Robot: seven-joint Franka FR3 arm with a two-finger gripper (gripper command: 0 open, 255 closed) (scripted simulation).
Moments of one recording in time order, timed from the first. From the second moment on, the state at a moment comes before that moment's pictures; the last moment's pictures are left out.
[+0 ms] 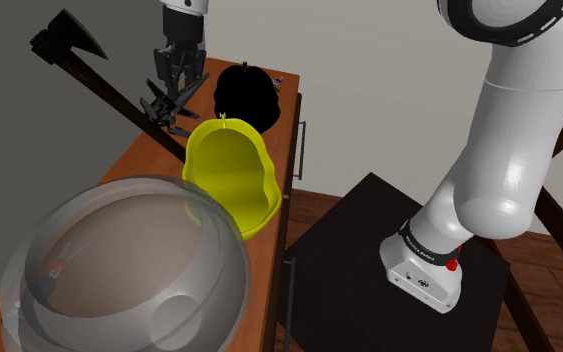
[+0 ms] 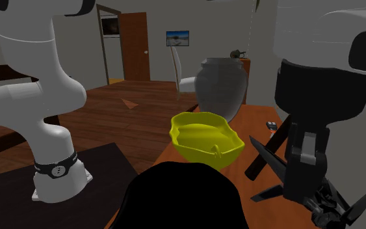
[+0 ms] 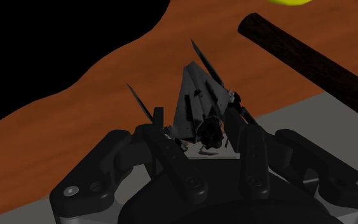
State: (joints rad) arm 0.21 0.36 0.18 -1.50 0.19 1.87 -0.07
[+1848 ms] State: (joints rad) arm 0.23 0.45 0.18 -0.99 0.16 1.46 0.02
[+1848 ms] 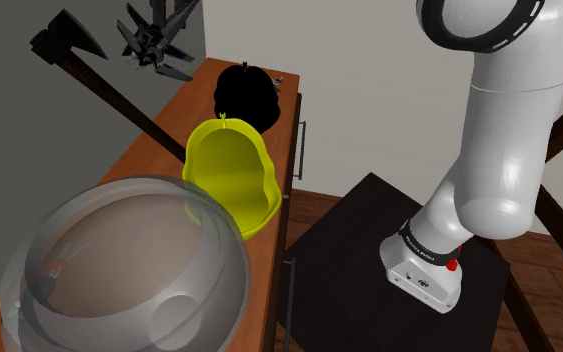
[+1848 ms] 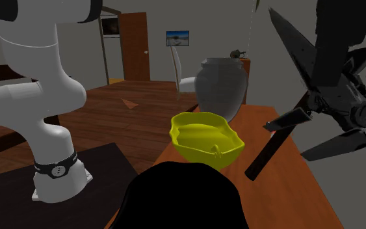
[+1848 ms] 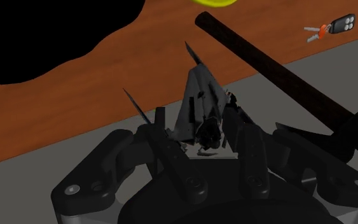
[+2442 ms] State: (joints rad) arm 0.14 0.36 0.16 -1.04 0.19 1.40 -0.07
